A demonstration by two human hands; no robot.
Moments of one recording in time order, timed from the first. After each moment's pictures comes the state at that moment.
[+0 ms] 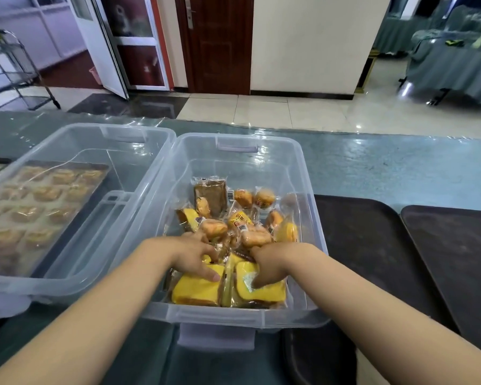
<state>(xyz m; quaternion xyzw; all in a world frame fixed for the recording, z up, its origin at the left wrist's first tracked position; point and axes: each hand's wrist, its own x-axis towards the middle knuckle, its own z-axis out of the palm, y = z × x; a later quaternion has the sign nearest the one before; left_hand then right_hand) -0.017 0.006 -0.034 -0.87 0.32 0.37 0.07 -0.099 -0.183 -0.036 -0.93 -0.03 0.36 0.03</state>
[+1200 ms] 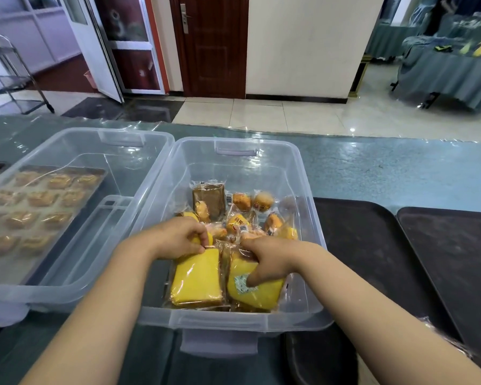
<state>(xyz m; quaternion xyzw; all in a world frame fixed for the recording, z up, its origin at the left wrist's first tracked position) 0.000 0.026 -0.015 -0.90 0.33 0.25 -0.13 -0.100 -0.187 -0.025 -0.95 -0.08 0.26 0.16</state>
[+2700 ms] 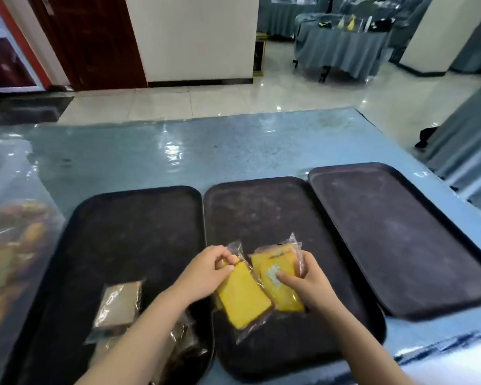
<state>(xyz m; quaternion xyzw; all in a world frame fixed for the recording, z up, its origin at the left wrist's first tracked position) -0.305 -0.511 -0.109 -0.83 0.35 0.26 -0.35 -0.480 -0.688 -0.108 -0.69 0.38 -0.07 0.62</state>
